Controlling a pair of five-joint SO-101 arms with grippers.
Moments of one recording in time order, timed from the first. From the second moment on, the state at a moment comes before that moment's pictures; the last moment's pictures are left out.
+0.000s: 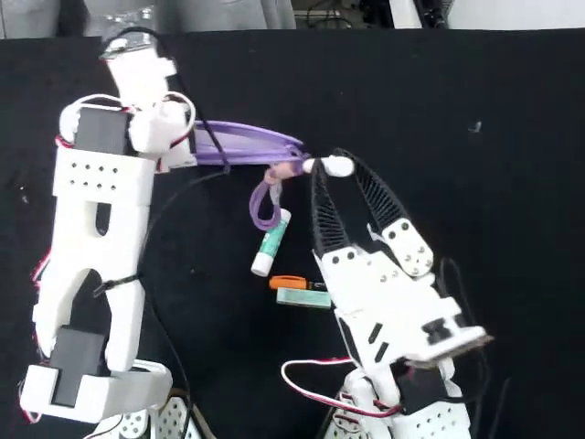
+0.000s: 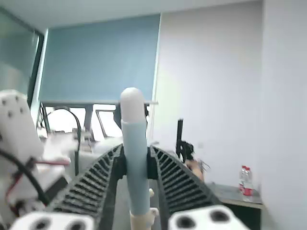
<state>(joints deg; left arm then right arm) 3.9 -9.9 -13.9 87.6 13.3 -22.4 -103.6 81.3 -1.5 2.5</state>
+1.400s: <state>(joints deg) 11.3 -10.2 -9.4 83.0 13.3 -22.4 -70.5 86.4 -30.5 -5.6</state>
